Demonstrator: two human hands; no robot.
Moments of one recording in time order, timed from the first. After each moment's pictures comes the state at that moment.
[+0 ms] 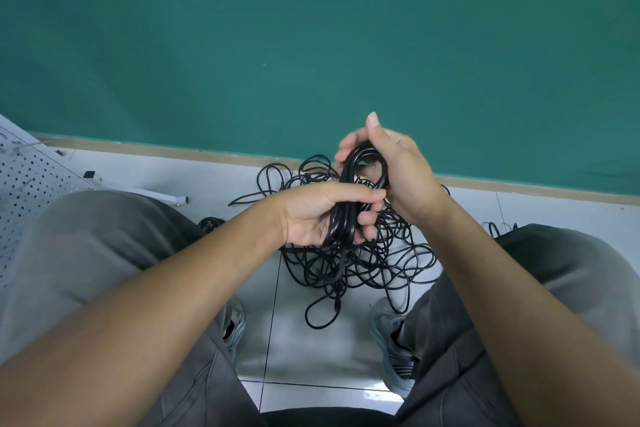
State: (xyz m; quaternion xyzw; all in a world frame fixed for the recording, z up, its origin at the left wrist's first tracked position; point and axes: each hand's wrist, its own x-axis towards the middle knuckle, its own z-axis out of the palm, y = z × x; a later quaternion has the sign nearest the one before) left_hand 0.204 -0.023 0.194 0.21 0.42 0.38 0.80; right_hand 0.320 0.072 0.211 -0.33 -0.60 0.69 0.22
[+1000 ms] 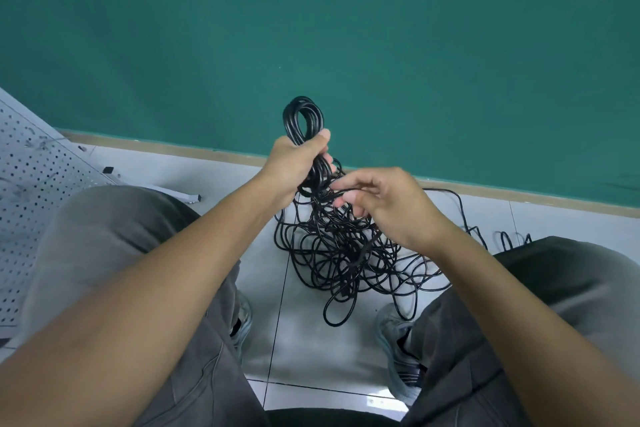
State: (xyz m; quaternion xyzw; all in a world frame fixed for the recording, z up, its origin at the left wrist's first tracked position) left_hand 0.157 -0.006 0.180 0.17 0.67 0.58 0.44; right_hand 0.332 0.051 0.199 -0.29 -0.80 0.51 0.09
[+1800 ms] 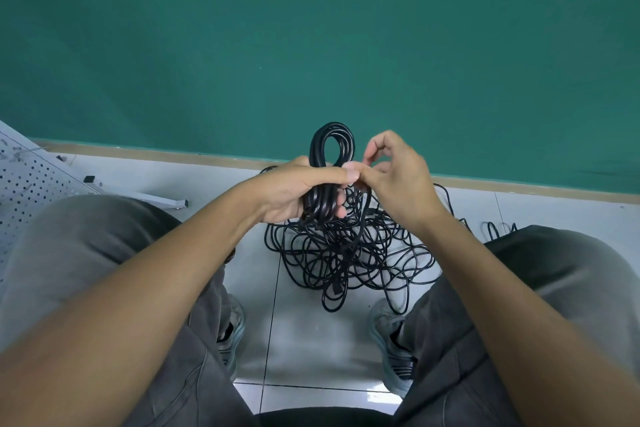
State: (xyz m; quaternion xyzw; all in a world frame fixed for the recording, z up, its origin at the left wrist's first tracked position) left_hand 0.177 -0.020 0.202 0.30 0.54 0.42 0.67; right_hand 0.338 0.071 0.200 -0.41 -0.77 0.44 0.22
